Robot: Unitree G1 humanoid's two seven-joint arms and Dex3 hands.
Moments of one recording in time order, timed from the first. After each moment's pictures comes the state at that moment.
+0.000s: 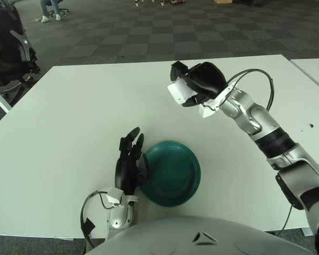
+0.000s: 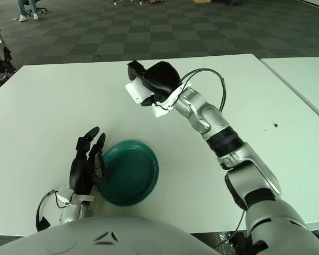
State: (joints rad) left arm 0.47 -0.13 -0.17 0.08 -0.05 -0.45 0.03; right arm -0.62 -0.47 0.51 0.05 -0.81 -0.29 0.03
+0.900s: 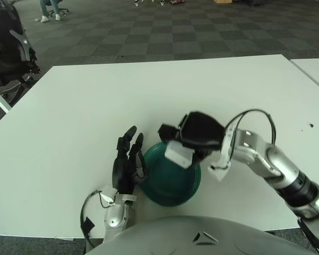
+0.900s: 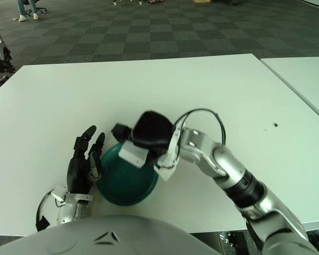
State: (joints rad) left arm 0.48 -0.13 -0.16 0.05 -0.23 -0.41 -0.08; right arm -0.21 -0.59 0.57 -0.43 -0.78 -0.47 0.42
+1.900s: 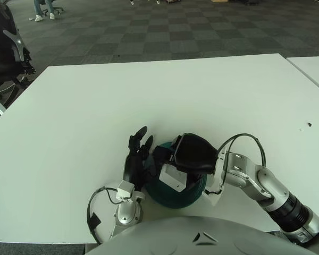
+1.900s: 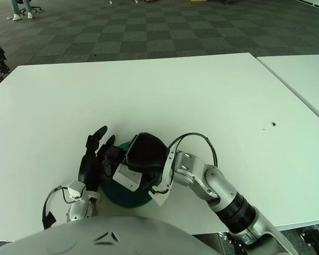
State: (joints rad) left arm 0.48 -0.12 -0.26 -0.01 0.02 -0.29 0.12; right arm -0.10 -0.46 0.59 -0.40 -0.92 -0.45 0.38
